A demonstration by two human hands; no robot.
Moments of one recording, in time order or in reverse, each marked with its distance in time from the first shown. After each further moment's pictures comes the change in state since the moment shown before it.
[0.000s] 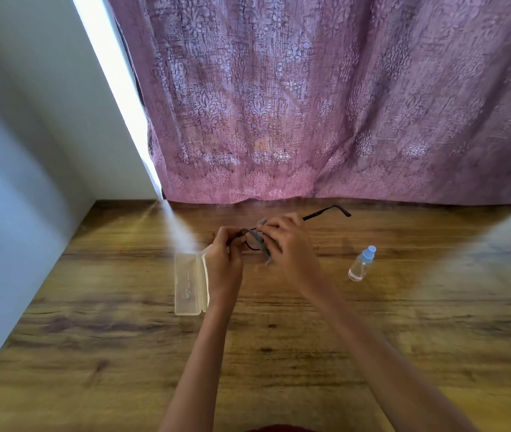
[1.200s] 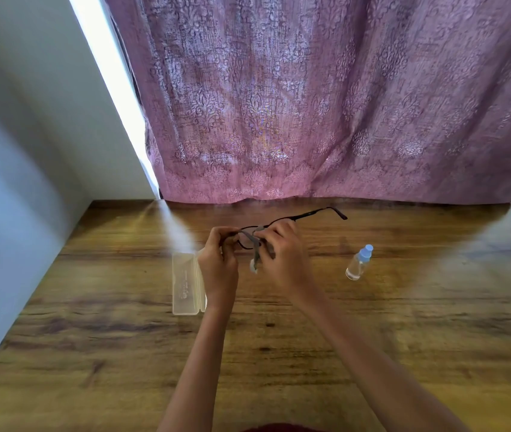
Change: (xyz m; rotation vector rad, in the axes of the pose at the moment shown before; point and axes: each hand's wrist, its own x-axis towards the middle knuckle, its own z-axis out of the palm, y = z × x) left_hand -0.003 0.004 -0.002 -0.094 0.082 0.004; right_hand -0.011 -0.020 0.002 -0.013 0.012 0.125
